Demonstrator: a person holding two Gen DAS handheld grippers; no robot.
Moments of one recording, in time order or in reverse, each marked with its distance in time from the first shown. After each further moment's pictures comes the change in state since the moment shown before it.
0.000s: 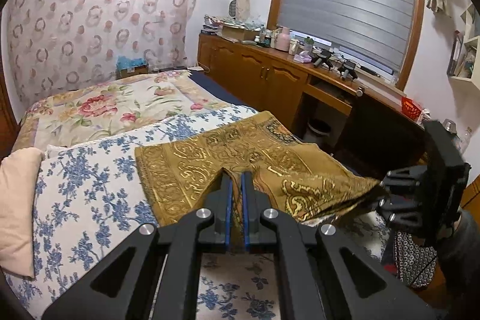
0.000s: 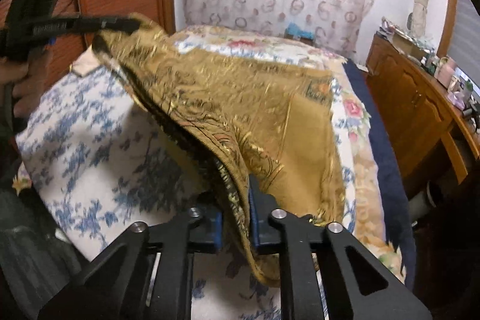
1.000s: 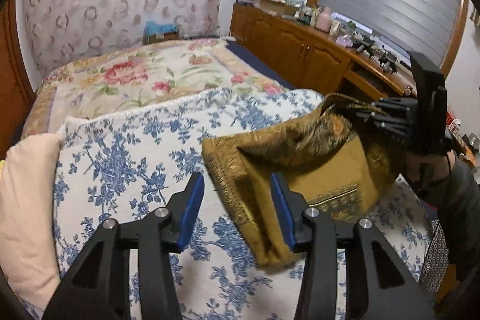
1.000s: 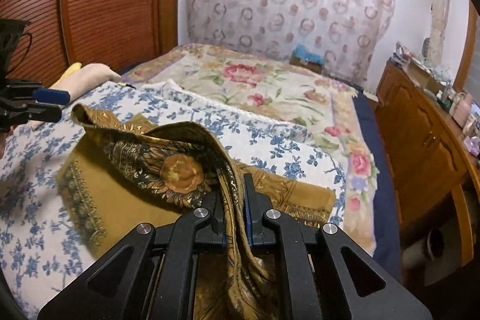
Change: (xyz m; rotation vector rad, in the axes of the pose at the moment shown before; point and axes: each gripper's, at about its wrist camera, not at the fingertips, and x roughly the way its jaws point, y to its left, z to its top) left arm 0.063 0.110 0.016 -0.102 0.168 0.094; right arm 0.139 -0.066 0.132 -0.079 -0.019 0.041
